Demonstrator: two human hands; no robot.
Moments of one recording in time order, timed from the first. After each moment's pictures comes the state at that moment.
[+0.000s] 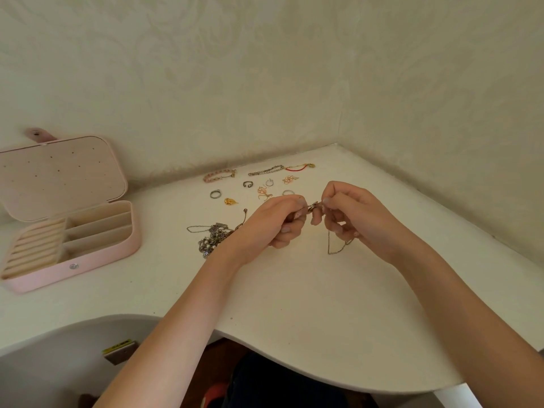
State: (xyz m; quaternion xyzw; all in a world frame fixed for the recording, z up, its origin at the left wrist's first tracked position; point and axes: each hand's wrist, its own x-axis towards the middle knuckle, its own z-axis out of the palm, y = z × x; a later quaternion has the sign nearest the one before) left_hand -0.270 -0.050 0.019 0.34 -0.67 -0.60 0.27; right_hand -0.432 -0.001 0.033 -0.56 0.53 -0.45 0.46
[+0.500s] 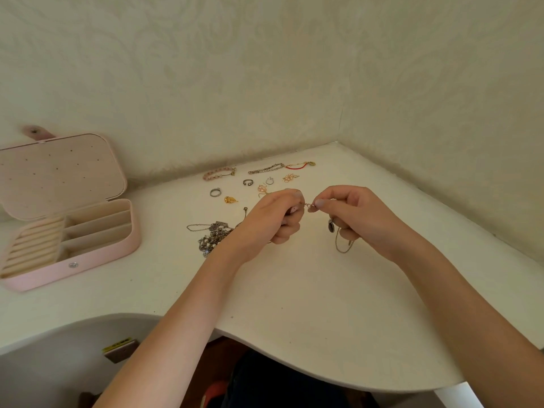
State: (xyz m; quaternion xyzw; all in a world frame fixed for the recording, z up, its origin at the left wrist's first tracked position) left_hand -0.268 -0.049 0.020 0.34 -0.67 -0.59 0.30; right_hand -0.433 -0.002 0.030 -0.58 0.56 -0.42 0.42
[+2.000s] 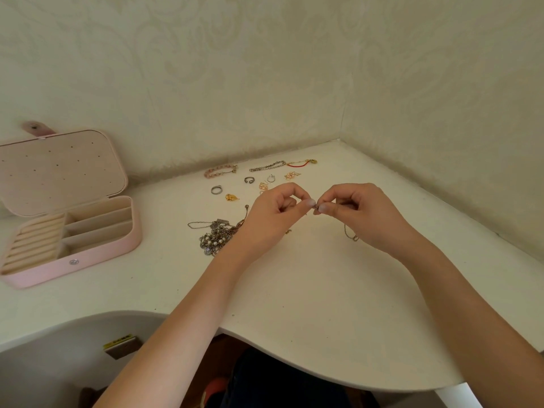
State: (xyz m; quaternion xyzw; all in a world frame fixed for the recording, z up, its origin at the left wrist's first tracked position) left_hand -0.269 -0.056 0.004 0.34 -0.74 -0.44 0.39; right_hand -0.439 -0.005 0.024 -0.68 0.57 -0.40 0.24
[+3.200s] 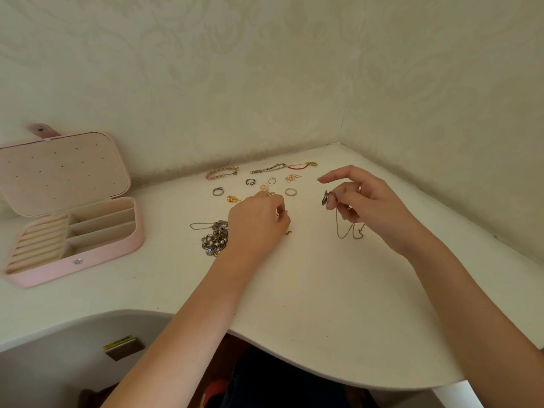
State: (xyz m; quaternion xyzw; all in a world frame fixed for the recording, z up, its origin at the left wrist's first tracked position) left_hand -0.265 -0.064 -0.007 0.54 -0.80 -0.02 0.26; right_hand -0.443 -0.005 0.034 -0.60 0.54 -0.47 0.36
